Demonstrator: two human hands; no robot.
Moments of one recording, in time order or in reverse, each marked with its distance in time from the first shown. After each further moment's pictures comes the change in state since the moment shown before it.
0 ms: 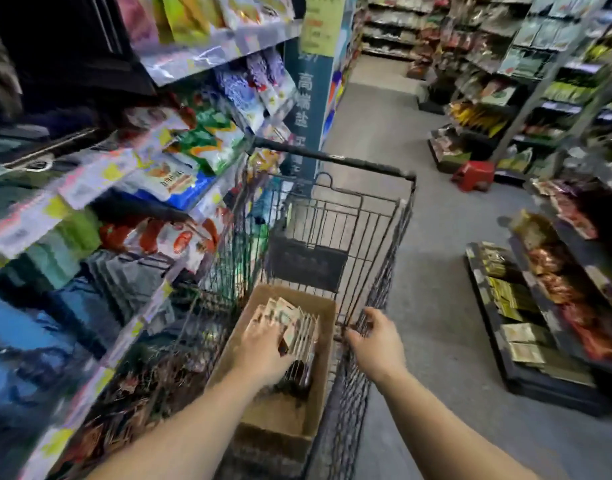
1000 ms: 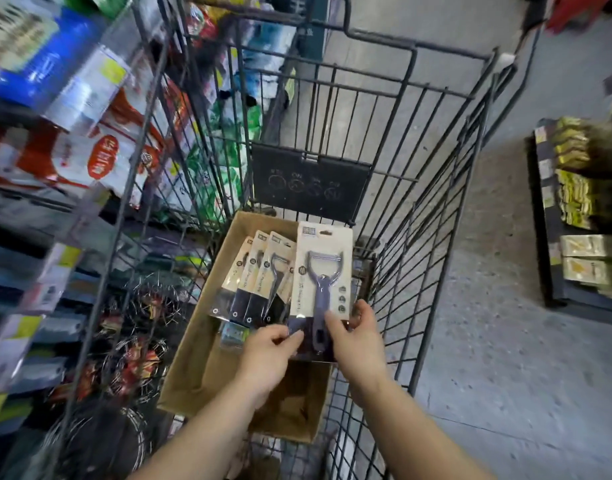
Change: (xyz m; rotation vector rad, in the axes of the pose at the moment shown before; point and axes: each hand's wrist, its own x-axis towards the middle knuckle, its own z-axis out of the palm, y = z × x) left_hand 0.115 -0.005 0.127 -0.844 -0.085 -0.287; right_hand 0.121 0.067 0.124 0.449 -0.249 0.456
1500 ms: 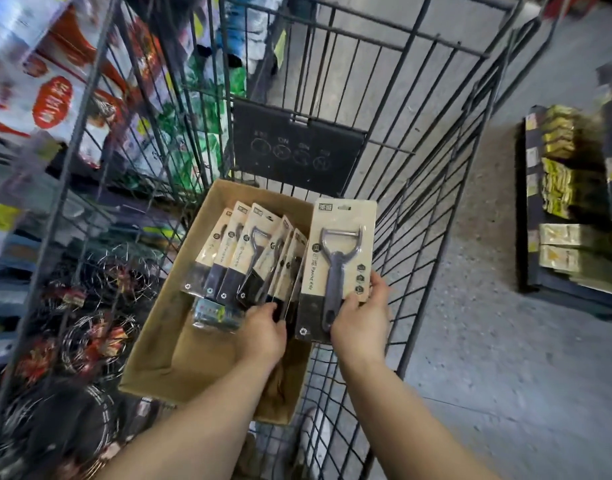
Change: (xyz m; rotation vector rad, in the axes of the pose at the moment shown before) left_hand 0.051 -0.052 0.059 0.509 0.106 -0.072; right_hand 0.021 0.012 -0.007 -0.086 0.307 -0.080
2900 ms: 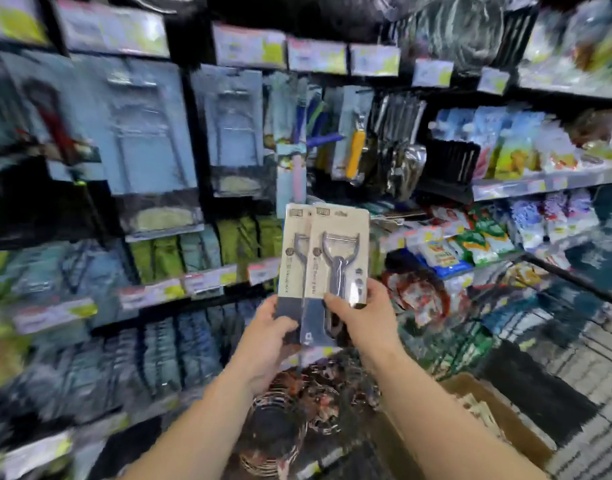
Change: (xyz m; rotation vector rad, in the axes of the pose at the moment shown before) left_hand -0.521 -0.220 -0.292 -1.404 0.750 0.295; right_hand -0.503 -0.069 -0.049 0.039 -1.010 -1.023
